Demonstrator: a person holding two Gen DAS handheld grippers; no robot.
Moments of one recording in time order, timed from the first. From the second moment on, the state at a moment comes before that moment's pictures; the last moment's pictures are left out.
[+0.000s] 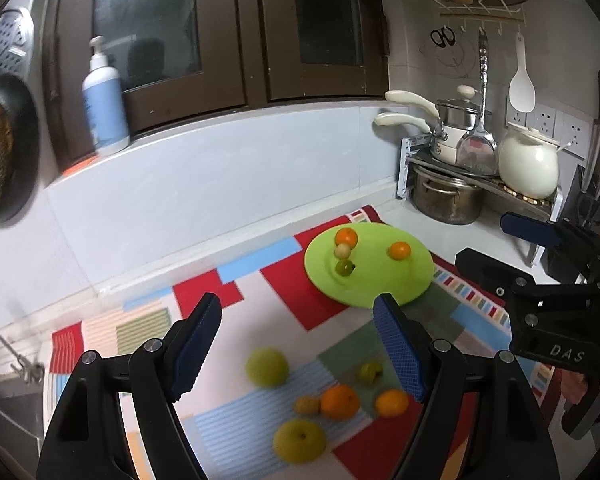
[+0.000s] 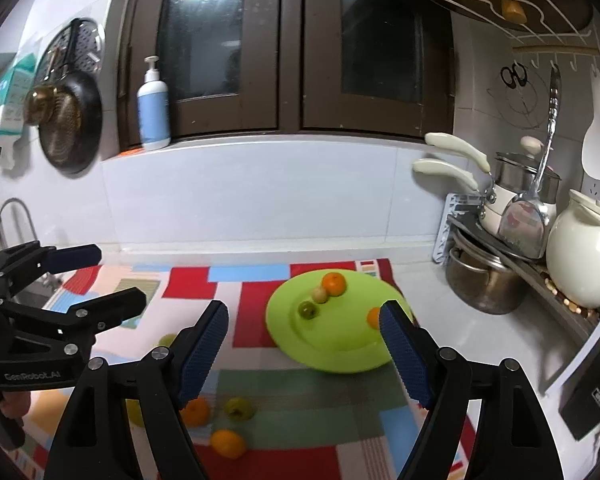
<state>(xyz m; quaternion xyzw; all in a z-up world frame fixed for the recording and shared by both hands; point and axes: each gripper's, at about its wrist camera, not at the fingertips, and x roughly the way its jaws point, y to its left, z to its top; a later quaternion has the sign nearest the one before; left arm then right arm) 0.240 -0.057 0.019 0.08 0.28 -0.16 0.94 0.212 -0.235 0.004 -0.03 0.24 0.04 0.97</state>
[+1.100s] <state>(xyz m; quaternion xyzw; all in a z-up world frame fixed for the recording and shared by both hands) 0.207 -0.027 -0.097 0.13 0.36 -0.20 0.90 0.180 -0.180 -0.106 -0.04 0.39 0.07 0.92</state>
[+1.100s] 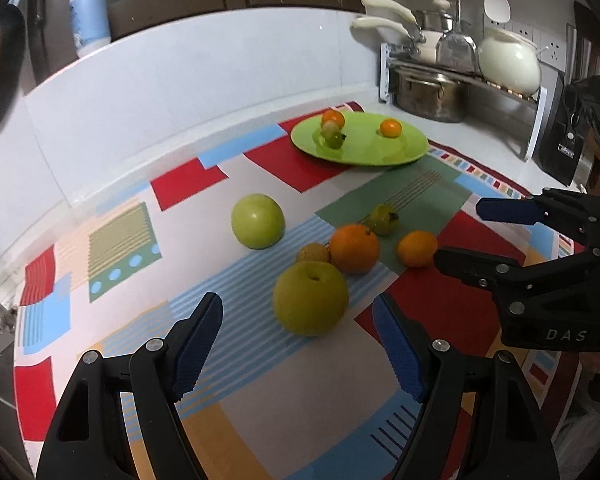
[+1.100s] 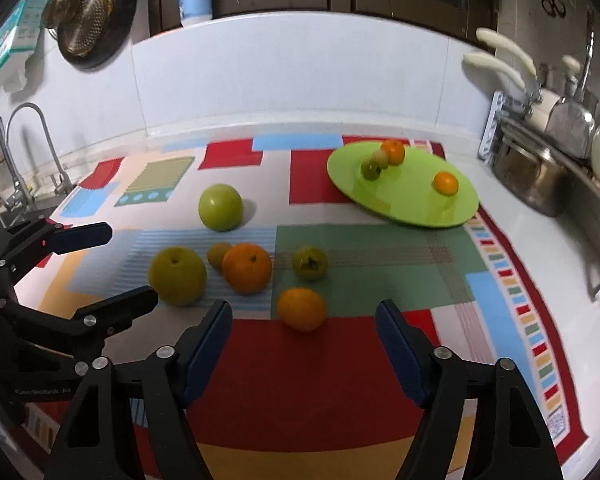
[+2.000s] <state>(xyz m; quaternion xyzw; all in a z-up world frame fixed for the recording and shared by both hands) 0.233 -0.040 -0.120 0.10 0.39 -0.20 0.89 0.215 -0.185 -0.144 0.00 0.43 0.10 0.90</state>
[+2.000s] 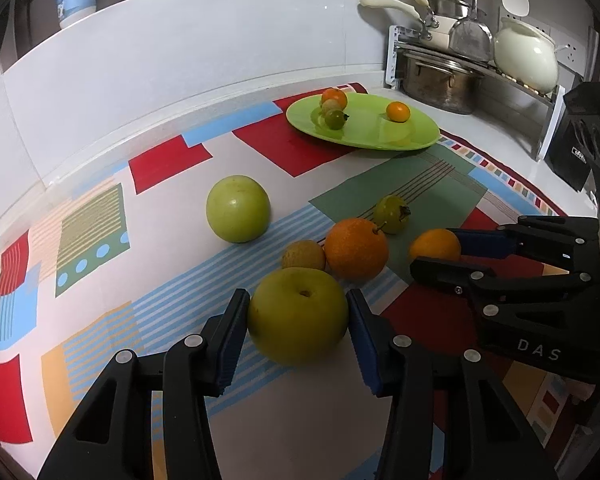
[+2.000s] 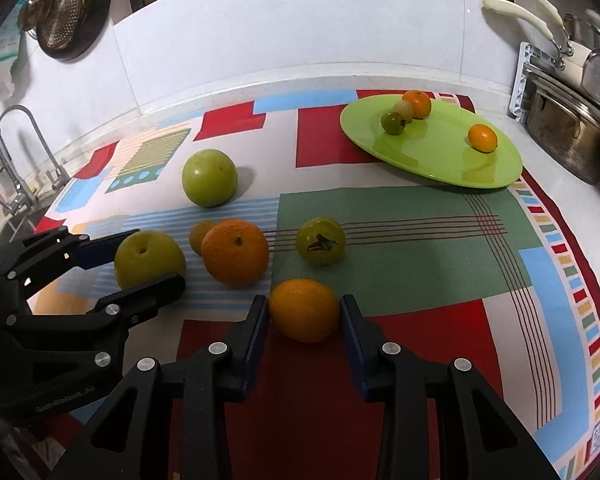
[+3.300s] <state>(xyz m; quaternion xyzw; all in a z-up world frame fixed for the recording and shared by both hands) 0.244 -0.088 -0.005 0.08 0.27 -0.24 0.93 0.196 -0.238 -0.027 0.00 0.28 0.05 0.96</state>
